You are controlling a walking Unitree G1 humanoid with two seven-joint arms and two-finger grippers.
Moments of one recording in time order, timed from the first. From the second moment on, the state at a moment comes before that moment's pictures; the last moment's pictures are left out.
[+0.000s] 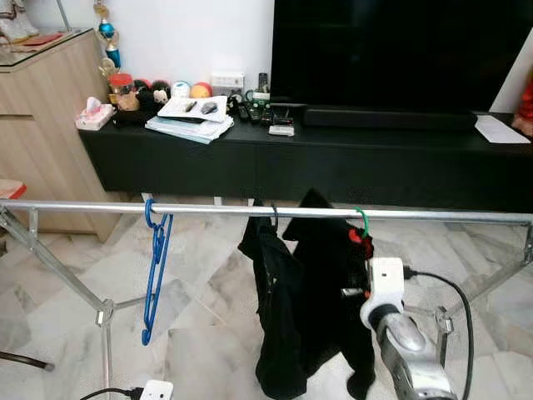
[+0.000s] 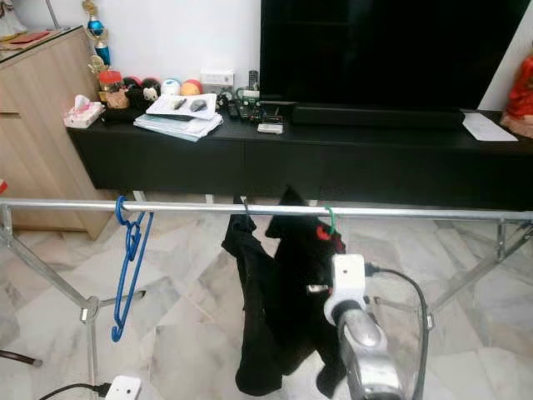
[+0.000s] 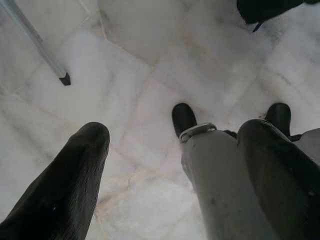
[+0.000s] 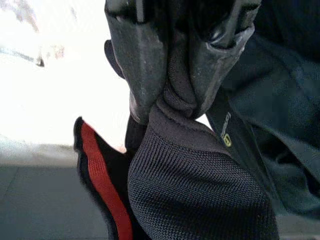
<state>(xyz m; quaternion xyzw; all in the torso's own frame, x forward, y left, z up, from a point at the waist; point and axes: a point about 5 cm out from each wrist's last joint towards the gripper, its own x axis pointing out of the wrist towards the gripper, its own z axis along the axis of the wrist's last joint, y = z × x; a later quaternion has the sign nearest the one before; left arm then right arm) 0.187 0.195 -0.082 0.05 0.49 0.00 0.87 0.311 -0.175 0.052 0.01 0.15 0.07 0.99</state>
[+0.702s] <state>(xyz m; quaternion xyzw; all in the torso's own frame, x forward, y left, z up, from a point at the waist) 0.200 0.194 -0.076 0.03 0.47 0.02 0.88 0.277 -0.194 -0.016 0.08 0.29 -0.05 0.95</state>
